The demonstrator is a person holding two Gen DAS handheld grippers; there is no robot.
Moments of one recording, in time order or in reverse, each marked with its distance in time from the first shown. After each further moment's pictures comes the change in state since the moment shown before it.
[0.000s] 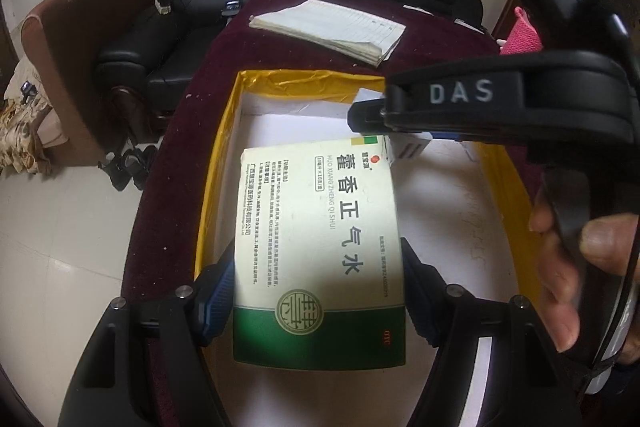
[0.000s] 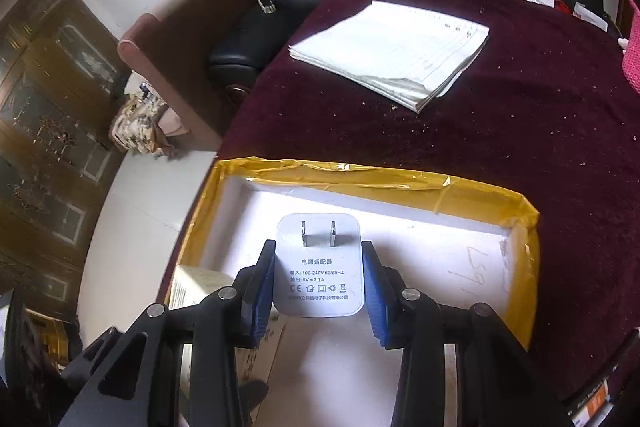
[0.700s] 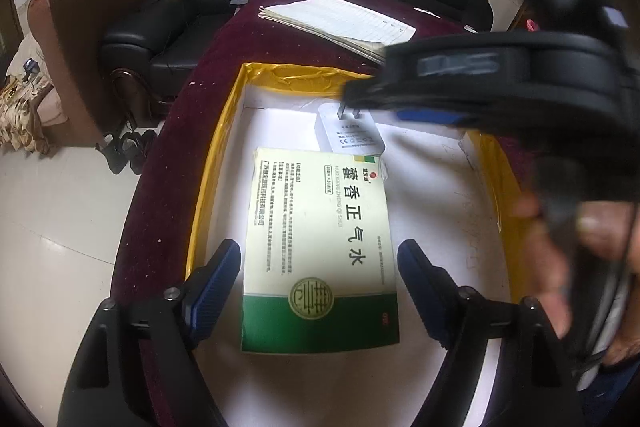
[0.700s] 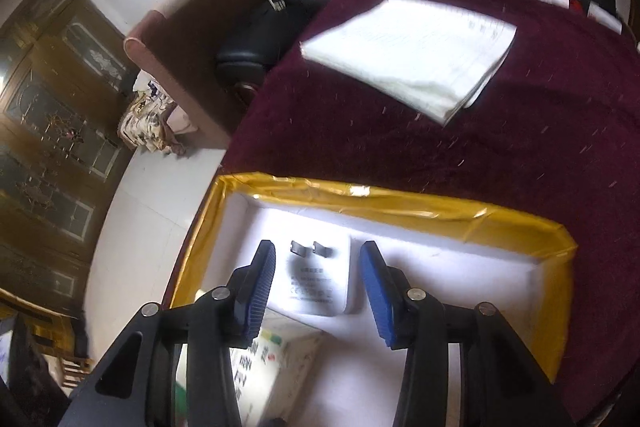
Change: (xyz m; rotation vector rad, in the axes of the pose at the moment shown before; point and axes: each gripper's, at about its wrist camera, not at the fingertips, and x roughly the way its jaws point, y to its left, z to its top) left arm 0.002 0.004 0.006 -0.060 0.021 -0.022; right arm 0.006 0.003 0.012 -0.026 -0.005 0.028
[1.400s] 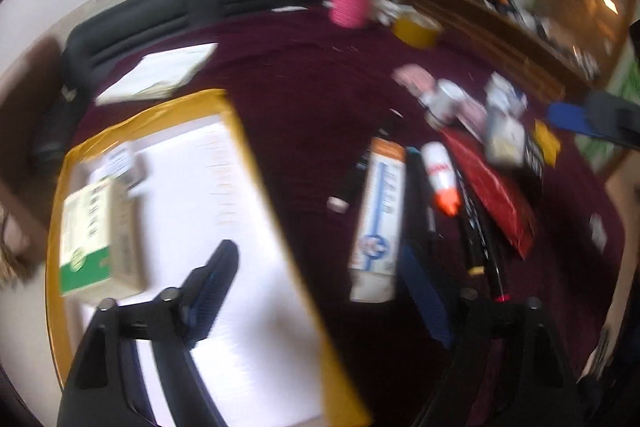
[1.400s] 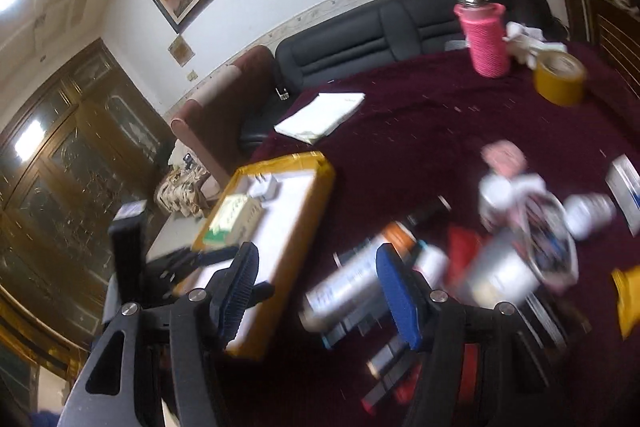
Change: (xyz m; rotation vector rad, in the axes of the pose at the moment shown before) left arm -0.041 -0.189 -0.079 0.465 -0.050 -0.130; right arm -0.297 -0.147 -0.215 0.077 -0.326 0.116
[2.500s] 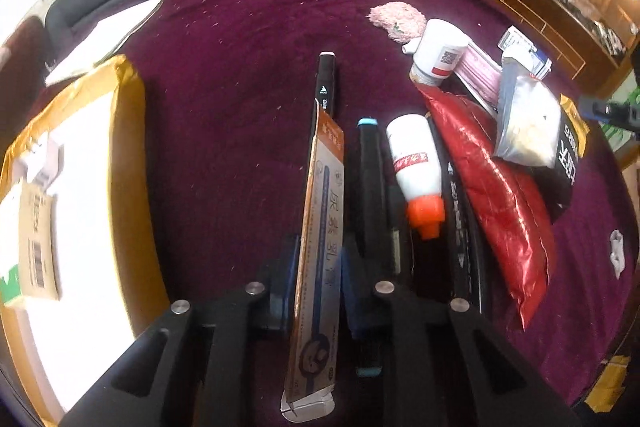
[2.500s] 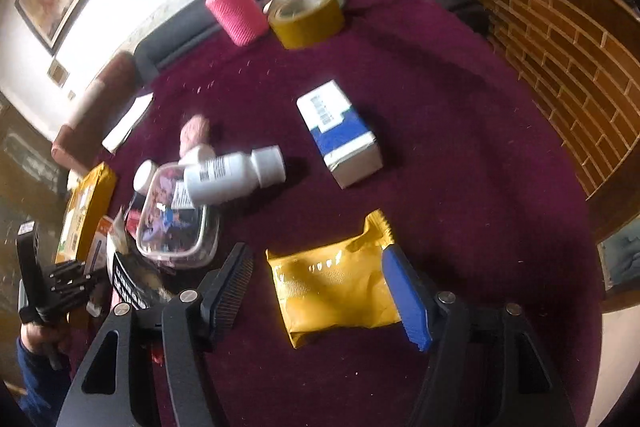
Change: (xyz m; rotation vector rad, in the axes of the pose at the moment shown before) left arm 0.077 -0.052 0.018 -0.054 0.191 0.005; right arm -0.074 -0.260 -0.007 0.209 0.140 -0.350
